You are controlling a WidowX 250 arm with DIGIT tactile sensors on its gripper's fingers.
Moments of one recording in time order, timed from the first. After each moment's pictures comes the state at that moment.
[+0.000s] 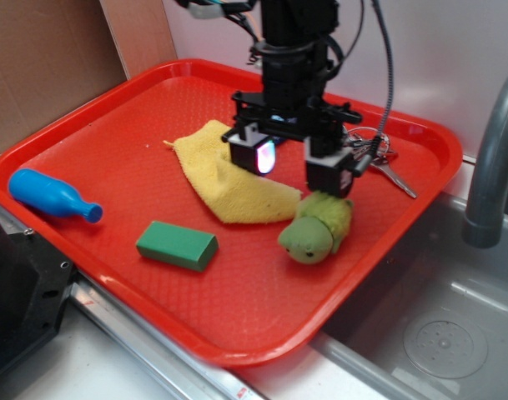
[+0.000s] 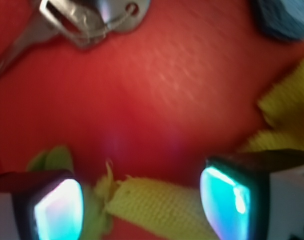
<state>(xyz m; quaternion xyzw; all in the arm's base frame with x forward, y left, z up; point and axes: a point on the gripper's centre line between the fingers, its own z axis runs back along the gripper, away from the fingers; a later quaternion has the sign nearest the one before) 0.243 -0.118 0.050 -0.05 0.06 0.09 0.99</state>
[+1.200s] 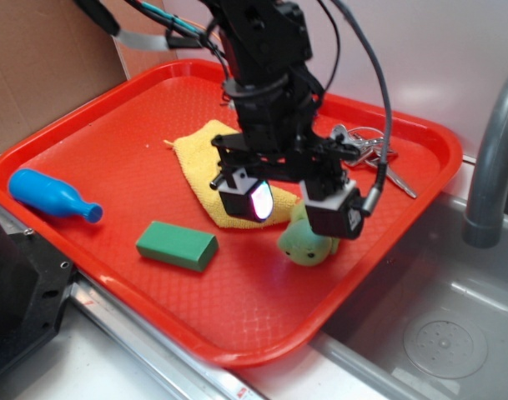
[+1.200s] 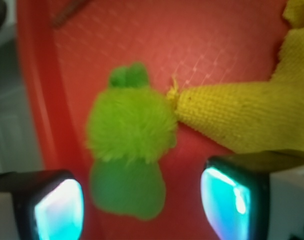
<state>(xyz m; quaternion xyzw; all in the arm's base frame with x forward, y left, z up) 0.209 -0.161 0.049 -0.10 0.00 0.12 0.99</state>
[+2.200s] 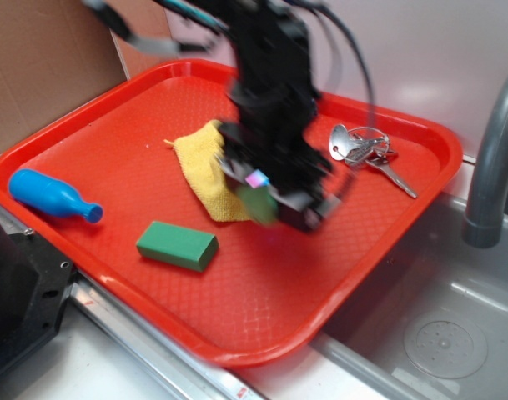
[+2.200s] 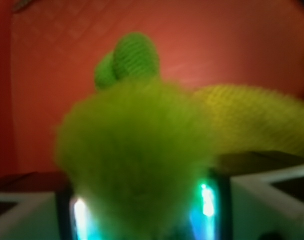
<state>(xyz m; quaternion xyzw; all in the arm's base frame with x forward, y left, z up) 0.222 -0.120 0.061 -0.03 -0.06 0.00 1.00</state>
